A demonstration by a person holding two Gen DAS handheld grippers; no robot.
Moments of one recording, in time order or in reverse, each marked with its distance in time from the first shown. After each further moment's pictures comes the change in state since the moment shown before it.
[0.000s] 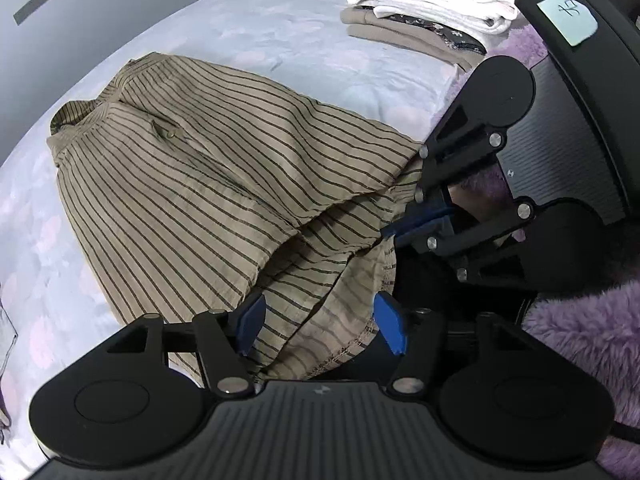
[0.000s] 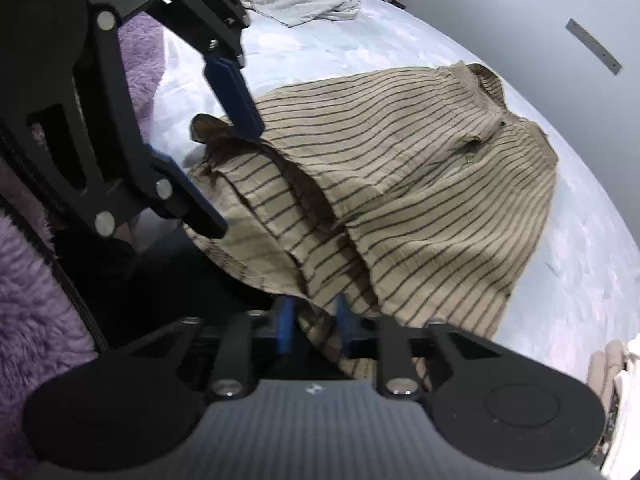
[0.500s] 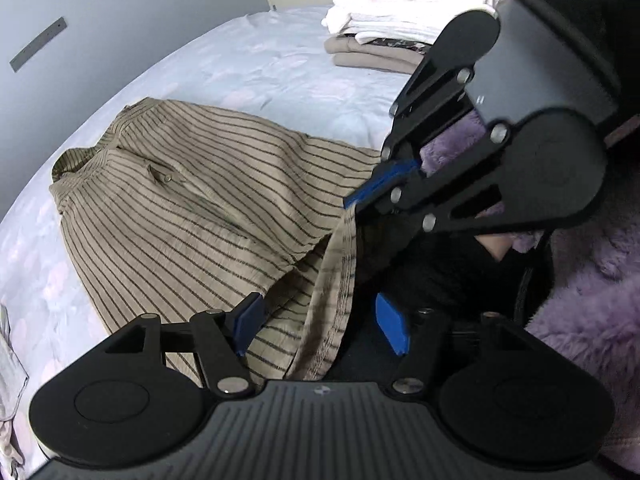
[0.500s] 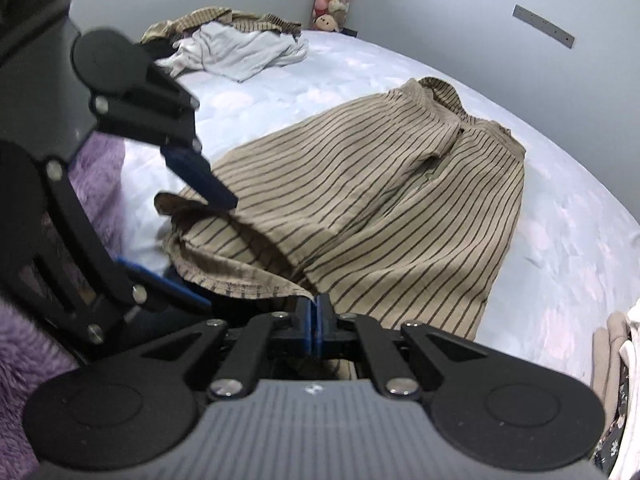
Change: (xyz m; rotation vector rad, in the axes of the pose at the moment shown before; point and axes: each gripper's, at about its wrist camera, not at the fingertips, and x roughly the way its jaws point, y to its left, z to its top) left arm 0.006 -0.010 -0.001 0.075 -0.102 0.040; right arm -0.025 -0.034 0.003 0.191 -0.135 -0.031
